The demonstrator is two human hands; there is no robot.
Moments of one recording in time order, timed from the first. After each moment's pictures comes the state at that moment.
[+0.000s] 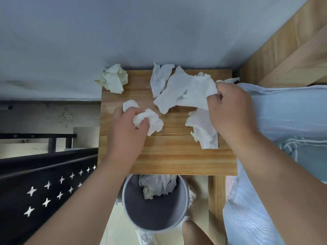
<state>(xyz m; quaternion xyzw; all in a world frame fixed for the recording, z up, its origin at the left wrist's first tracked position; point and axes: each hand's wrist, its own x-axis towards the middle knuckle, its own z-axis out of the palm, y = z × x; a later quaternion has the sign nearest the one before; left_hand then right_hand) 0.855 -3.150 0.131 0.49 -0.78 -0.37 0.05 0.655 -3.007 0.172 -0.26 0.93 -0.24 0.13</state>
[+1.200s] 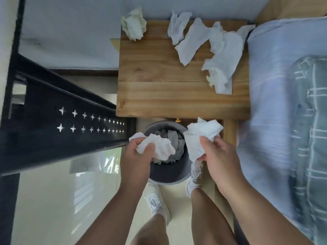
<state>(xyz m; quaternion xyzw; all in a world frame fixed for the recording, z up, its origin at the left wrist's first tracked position) 1.044 -3.003 0.132 0.63 -0.51 -0.58 0.06 0.893 -2.867 0.153 0.02 0.82 -0.42 0.39</state>
